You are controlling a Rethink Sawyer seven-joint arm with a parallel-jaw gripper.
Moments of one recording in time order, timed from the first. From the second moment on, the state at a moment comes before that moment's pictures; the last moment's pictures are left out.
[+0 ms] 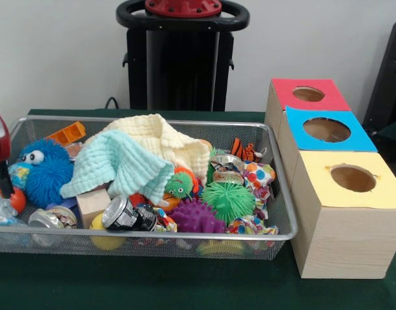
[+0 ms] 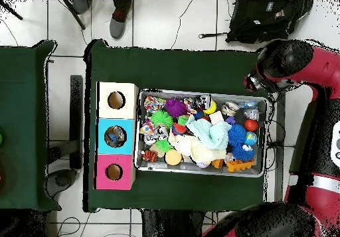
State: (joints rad) arm -0.72 -0.30 0.60 0.70 -0.68 1.41 0.87
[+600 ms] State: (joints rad) arm -0.75 -0.30 0.60 0.72 -0.67 1.41 0.87
